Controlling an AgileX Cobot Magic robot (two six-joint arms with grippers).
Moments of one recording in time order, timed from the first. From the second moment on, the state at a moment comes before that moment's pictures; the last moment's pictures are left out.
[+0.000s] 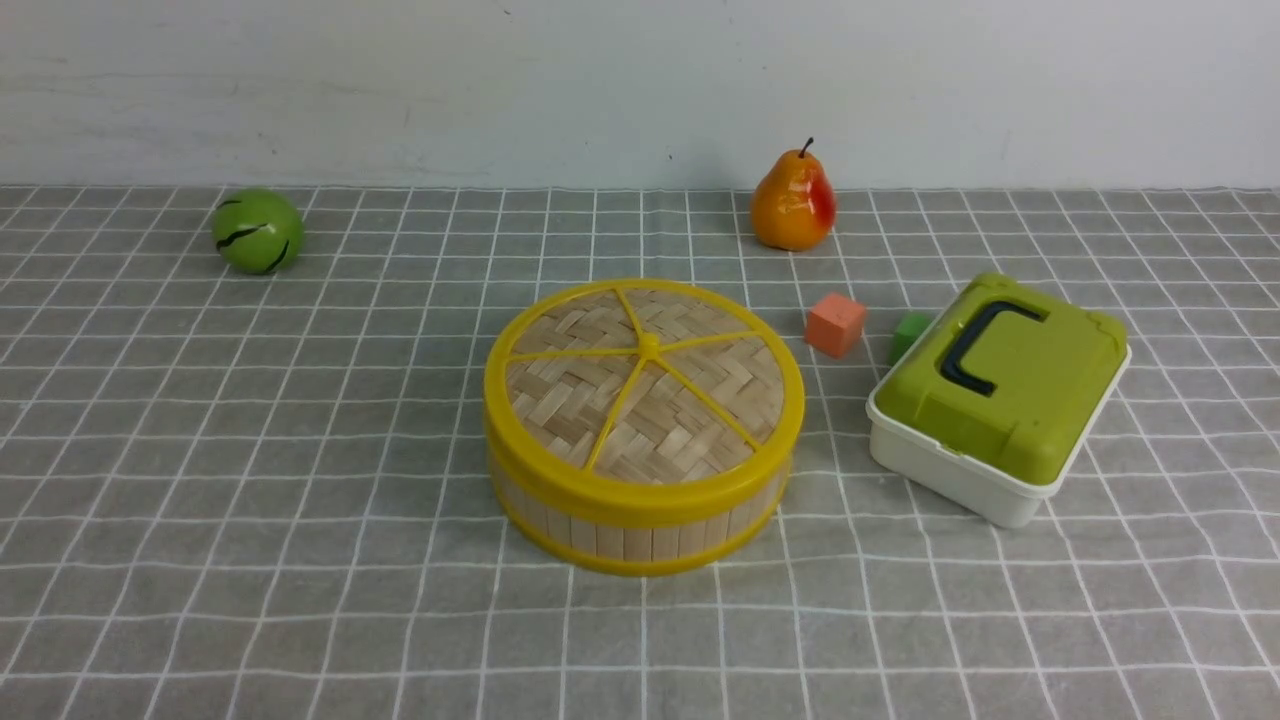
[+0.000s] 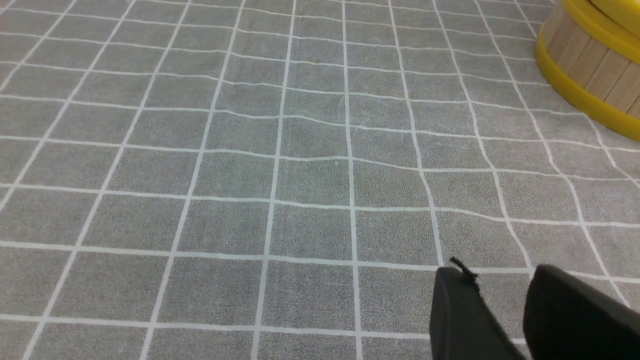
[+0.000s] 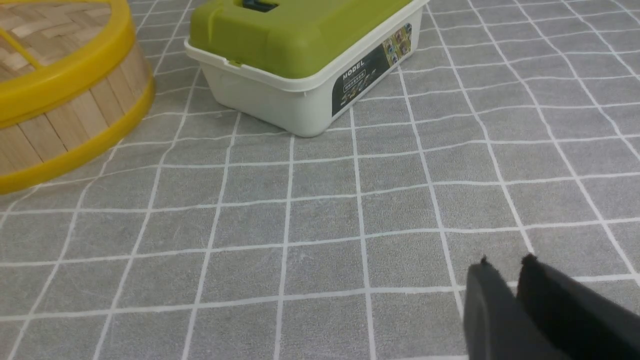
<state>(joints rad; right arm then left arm) 0.00 -0.01 0.02 0.07 0.40 0.10 -0.01 -0.01 0.03 -0.03 0.41 -0.12</state>
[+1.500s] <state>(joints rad) 0.00 -0.01 0.02 0.07 0.40 0.10 -0.01 -0.01 0.03 -0.03 -0.54 -0.16</state>
